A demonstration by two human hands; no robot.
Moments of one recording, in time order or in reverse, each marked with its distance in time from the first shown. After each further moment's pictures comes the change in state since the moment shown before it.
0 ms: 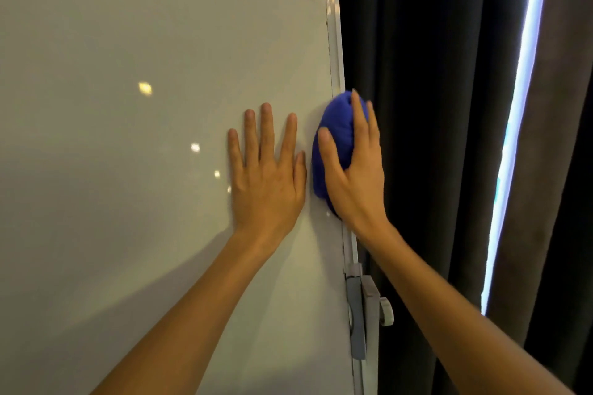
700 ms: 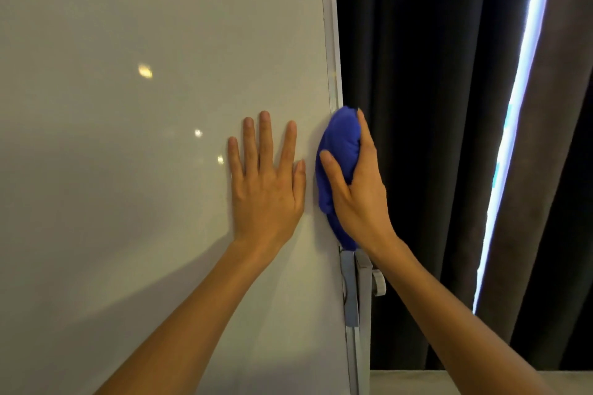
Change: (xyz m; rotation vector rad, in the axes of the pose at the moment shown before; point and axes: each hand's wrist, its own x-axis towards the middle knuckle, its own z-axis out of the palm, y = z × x) left_hand -0.044 0.006 0.001 -0.019 0.001 0.022; right_hand -0.048 0.024 -0.019 0.160 -0.145 0.116
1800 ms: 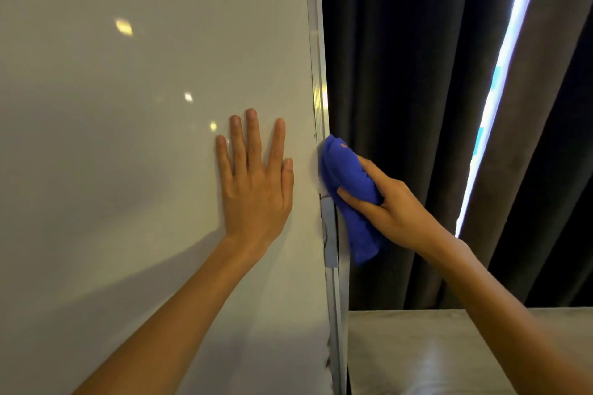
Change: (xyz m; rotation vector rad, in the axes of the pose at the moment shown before) left_hand -0.067 0.016 0.001 -0.019 -0.042 0.003; right_hand -0.068 0.042 -0.092 -0.181 -0.569 0.062
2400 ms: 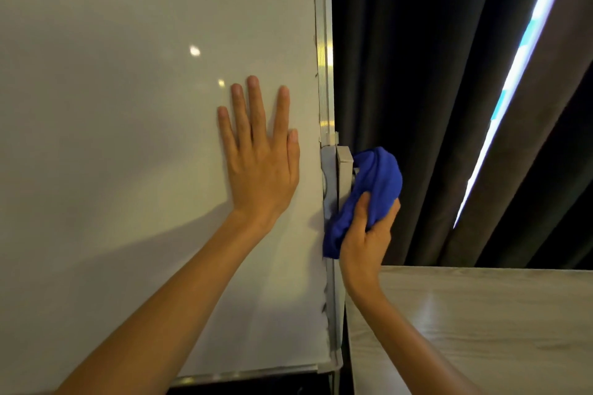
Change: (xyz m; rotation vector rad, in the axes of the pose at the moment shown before) left_hand -0.037 0.017 0.005 0.005 -0.015 -0.051; right_hand -0.073 0.004 0.136 0.462 0.866 0.438
